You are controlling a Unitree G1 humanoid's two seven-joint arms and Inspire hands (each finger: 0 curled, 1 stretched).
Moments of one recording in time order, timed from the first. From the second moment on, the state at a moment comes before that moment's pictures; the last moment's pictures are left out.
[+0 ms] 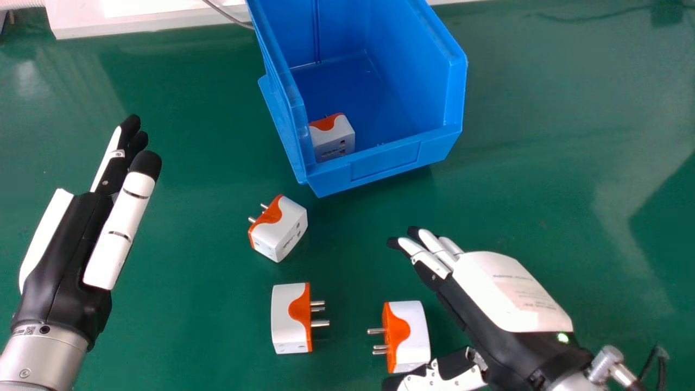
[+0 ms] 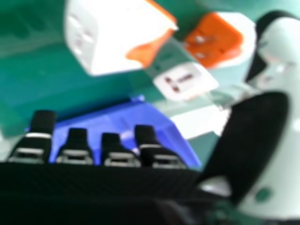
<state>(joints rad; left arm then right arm) 0.37 0.29 0.29 -0.48 -0.10 0.10 -0.26 0.35 -0.41 0.37 -0.57 -0.86 0.18 0.32</state>
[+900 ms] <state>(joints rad) 0.34 0.30 0.30 -0.52 -0.12 0.16 -0.26 0.17 -0.45 0.43 -0.31 -0.97 0.09 0.36</state>
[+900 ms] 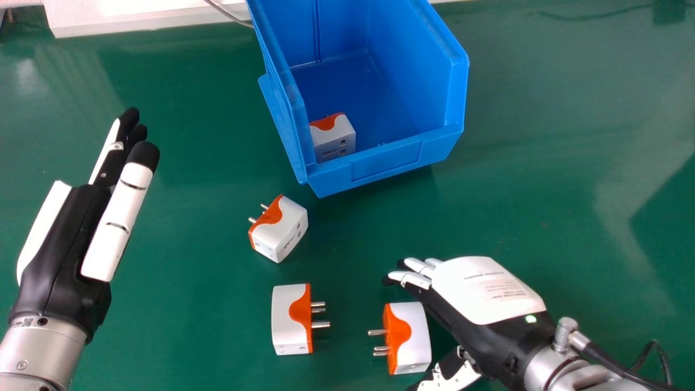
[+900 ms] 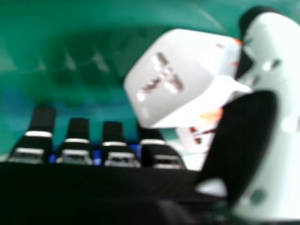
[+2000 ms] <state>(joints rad) 0.31 0.31 0.30 -0.53 -0.12 0.23 -0.26 0.13 -0.39 0.49 -0.33 -1.12 0.14 0.42</state>
